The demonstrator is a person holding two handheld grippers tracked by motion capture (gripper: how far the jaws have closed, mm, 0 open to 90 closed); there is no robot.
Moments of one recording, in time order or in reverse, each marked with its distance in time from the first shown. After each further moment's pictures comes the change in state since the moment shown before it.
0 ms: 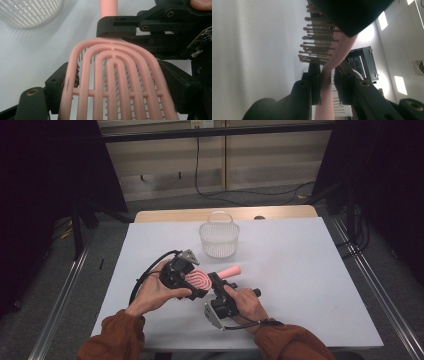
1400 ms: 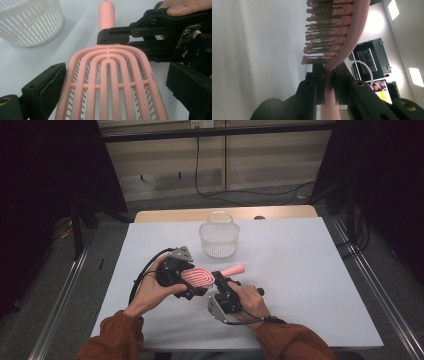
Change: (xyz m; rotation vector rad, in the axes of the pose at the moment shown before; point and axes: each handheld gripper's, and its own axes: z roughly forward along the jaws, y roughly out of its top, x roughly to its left) left arm 0.006 -0.006 -0.011 -0.196 -0.033 0.025; right arm -0.012 -0.009 0.000 0.037 0.060 0.085
